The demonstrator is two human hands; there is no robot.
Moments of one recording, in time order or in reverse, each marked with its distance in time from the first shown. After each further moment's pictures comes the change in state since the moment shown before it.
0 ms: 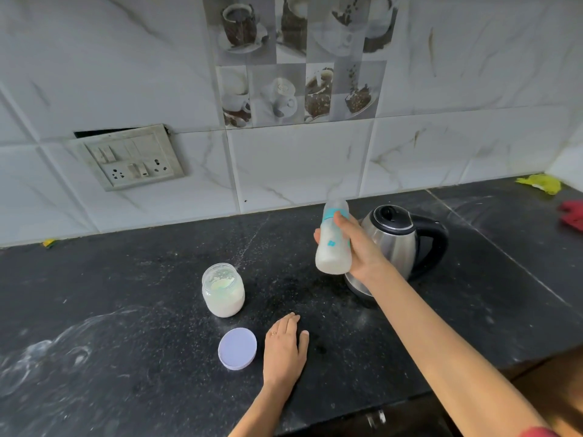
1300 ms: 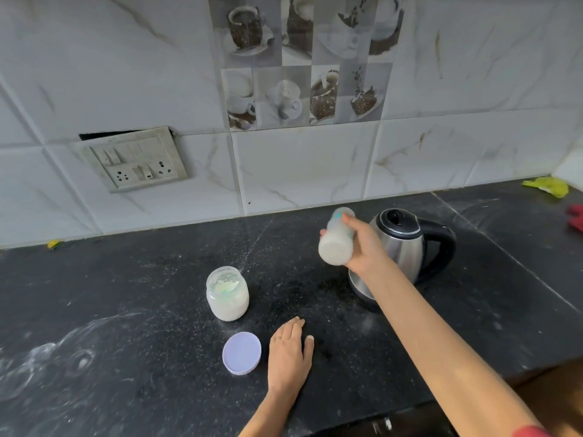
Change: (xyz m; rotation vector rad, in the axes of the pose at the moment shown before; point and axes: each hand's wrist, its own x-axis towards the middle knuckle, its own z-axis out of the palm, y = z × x) left_hand 0.000 0.002 -0.004 -0.028 -0.073 -0.028; right_hand 0.008 -0.005 0.015 0.110 0.246 0.120
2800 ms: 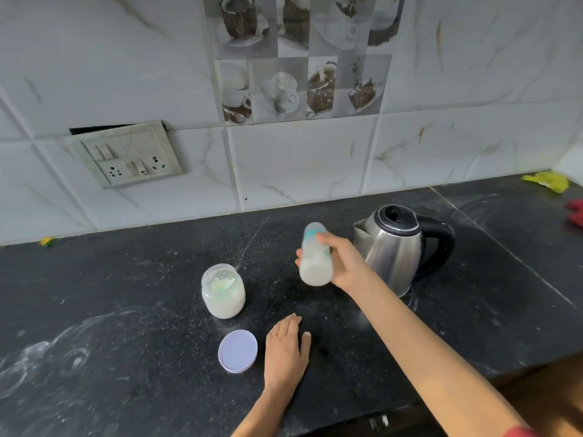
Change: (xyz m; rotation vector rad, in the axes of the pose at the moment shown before) left_hand 0.002 0.000 0.002 -0.011 0.011 -0.022; right_hand 0.001 0.031 -0.008 -0.103 -0.151 0.138
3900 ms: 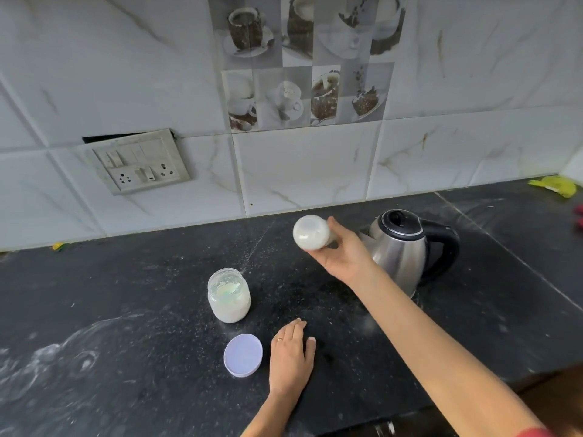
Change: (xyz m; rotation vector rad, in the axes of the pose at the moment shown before) left_hand 0.000 -0.001 0.001 0.021 0.007 0.015; right_hand 0.001 -0.013 0.020 0.322 0.057 -0.058
